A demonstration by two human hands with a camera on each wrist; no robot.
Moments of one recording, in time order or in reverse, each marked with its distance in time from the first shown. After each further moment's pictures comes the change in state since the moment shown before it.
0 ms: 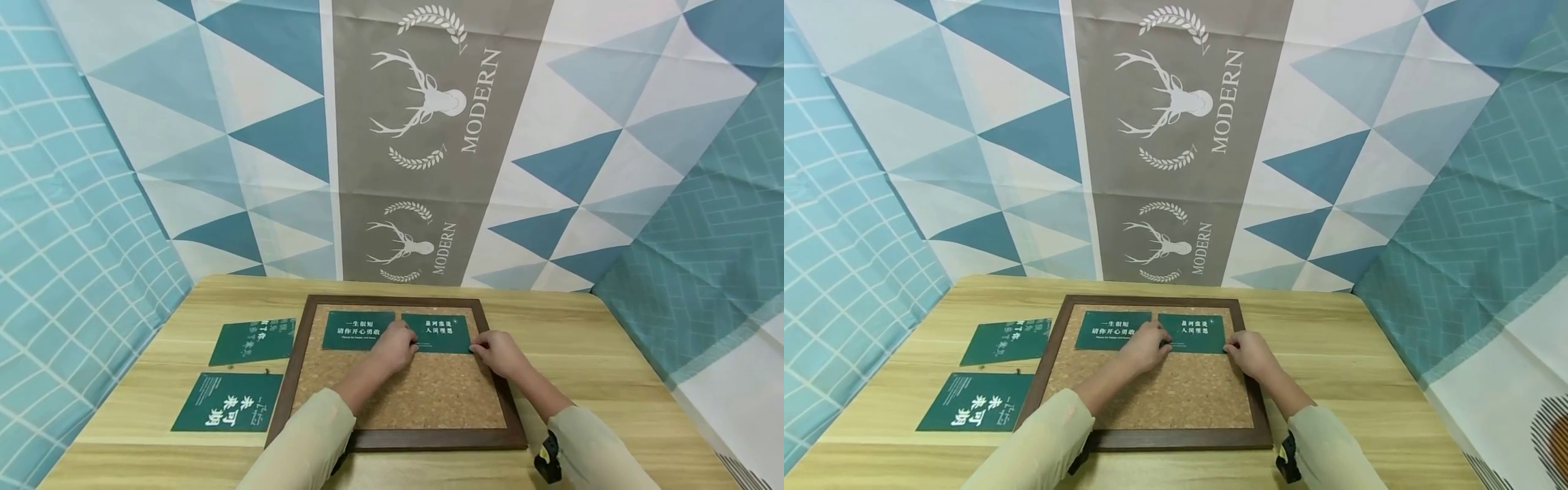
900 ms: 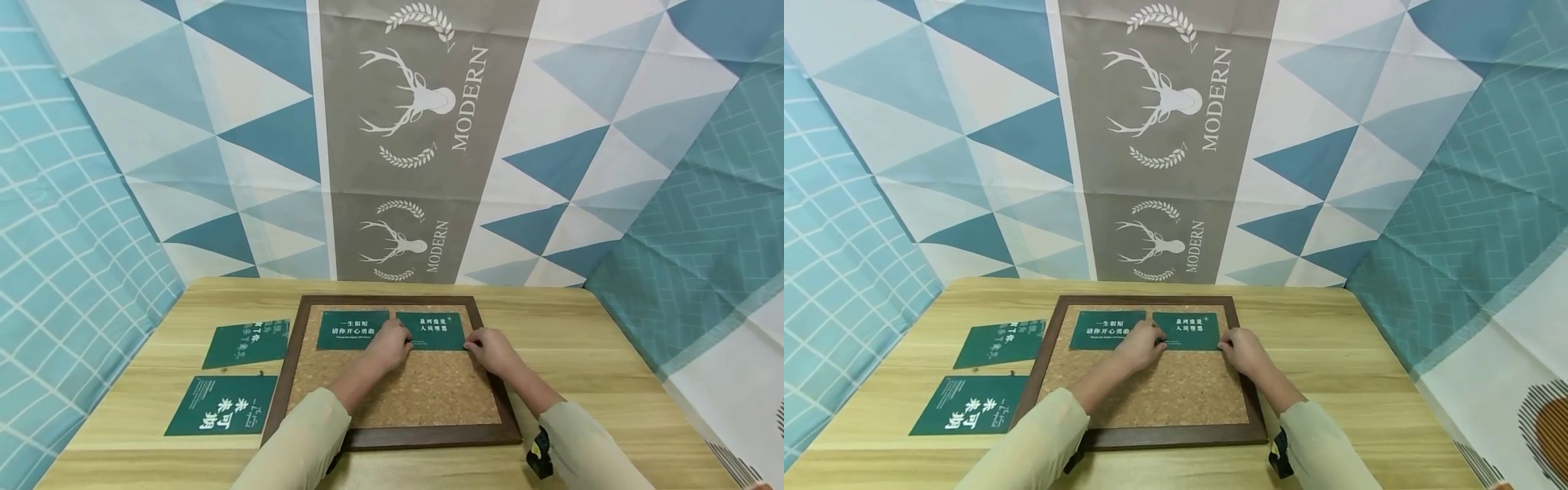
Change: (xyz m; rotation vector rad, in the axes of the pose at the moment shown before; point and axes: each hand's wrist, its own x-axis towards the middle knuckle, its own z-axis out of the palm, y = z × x) left_hand 0.003 0.000 0.000 0.006 -0.014 0.014; right_hand -0.001 0.001 0.004 -0.038 0.032 -0.038
